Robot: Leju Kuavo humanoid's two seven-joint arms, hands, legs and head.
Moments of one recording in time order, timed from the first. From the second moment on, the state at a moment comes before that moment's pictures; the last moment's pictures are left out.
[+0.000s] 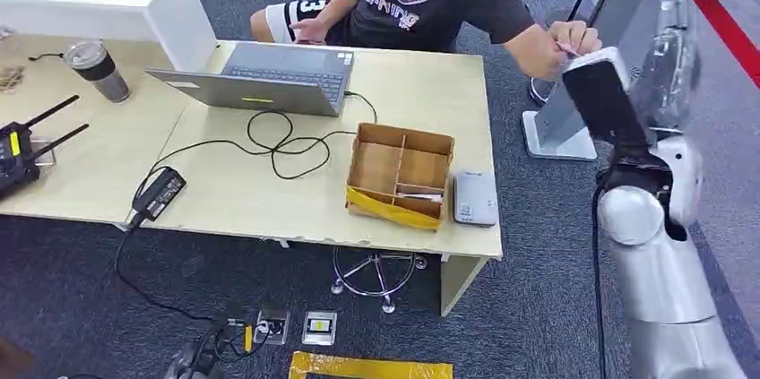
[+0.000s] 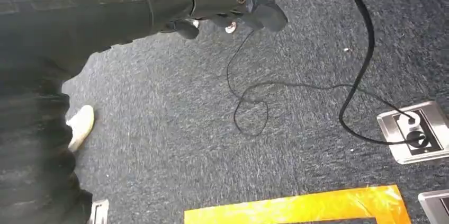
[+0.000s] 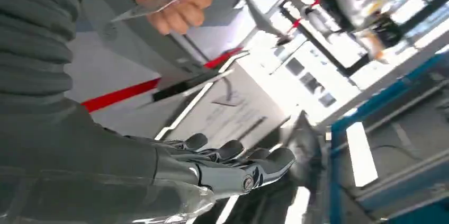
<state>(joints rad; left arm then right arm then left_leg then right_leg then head) -0.23 0.03 0.07 -0.18 -0.59 0.24 0.16 -0.71 -0.13 0.24 -1.27 1.02 -0.32 -0.19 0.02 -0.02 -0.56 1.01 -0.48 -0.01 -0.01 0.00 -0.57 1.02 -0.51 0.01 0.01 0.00</state>
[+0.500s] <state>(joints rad) -0.24 0.04 0.07 -0.19 -0.60 0.22 0.16 -0.76 -0.02 0.44 -1.29 1.04 -0.14 -0.22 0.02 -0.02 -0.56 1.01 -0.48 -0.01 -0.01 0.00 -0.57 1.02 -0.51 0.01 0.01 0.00</state>
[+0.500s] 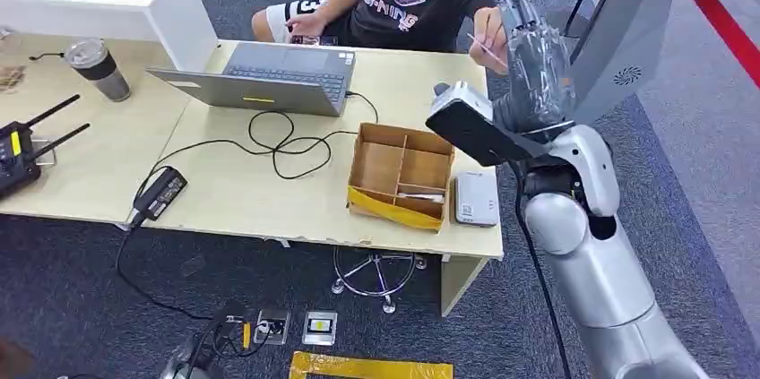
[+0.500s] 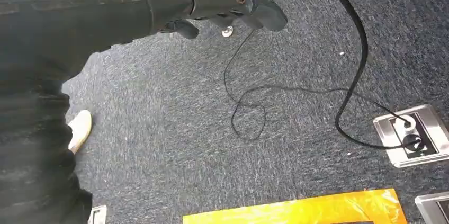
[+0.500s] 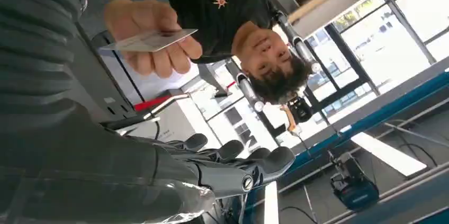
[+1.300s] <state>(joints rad) -0.25 0.04 0.07 -0.19 -0.60 0.21 0.16 -0.84 0.03 0.50 -1.00 0.97 -0.09 -0.22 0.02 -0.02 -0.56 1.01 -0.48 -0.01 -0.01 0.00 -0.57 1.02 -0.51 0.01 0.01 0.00</state>
